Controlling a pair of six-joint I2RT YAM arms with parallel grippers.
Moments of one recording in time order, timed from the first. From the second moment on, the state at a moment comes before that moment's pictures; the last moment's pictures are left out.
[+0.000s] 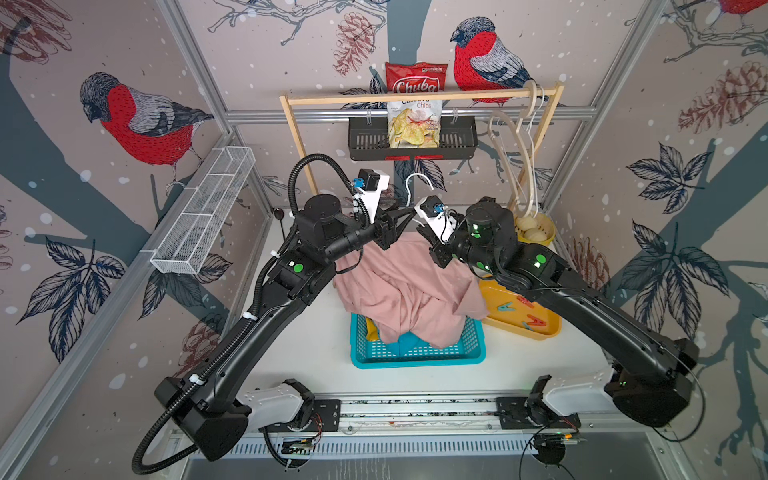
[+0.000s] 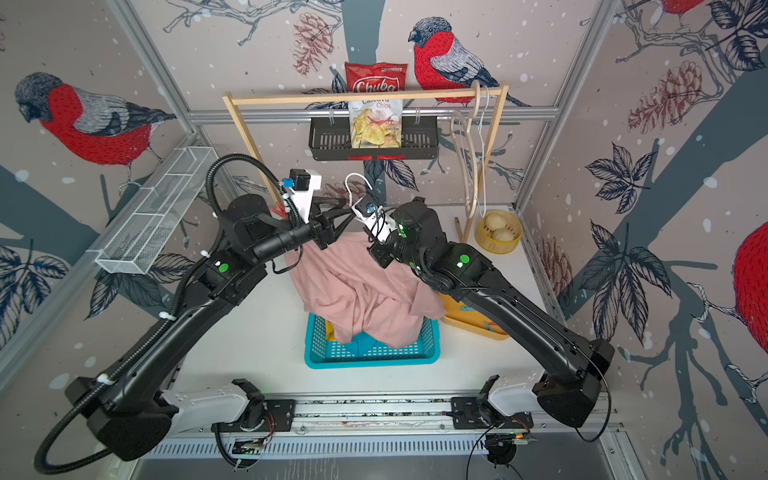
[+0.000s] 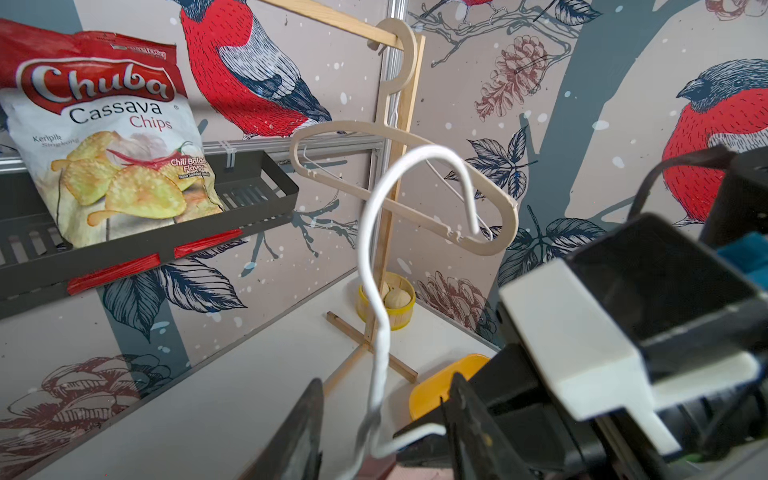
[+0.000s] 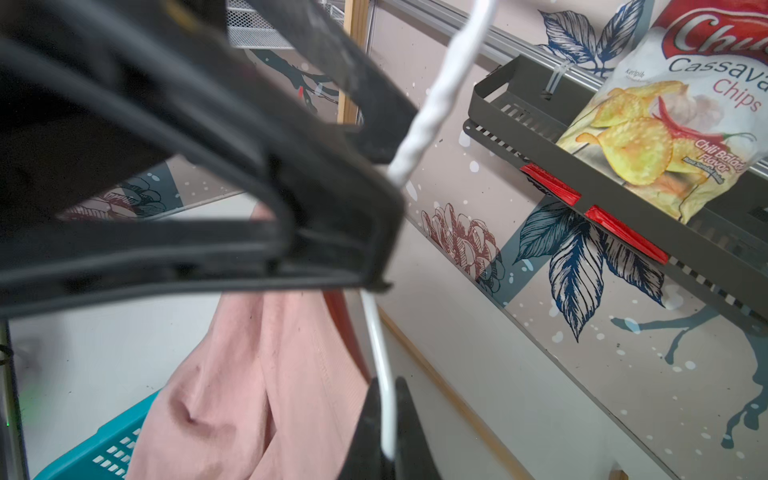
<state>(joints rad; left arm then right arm) -0.59 1.24 1.42 -0.18 0.37 -0.14 0.92 1.36 1.57 -0.55 0.07 -0.25</state>
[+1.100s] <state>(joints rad) -0.44 1.15 1.32 -0.24 0.69 0.14 0.50 1.26 1.67 -0.60 -0.49 0.03</state>
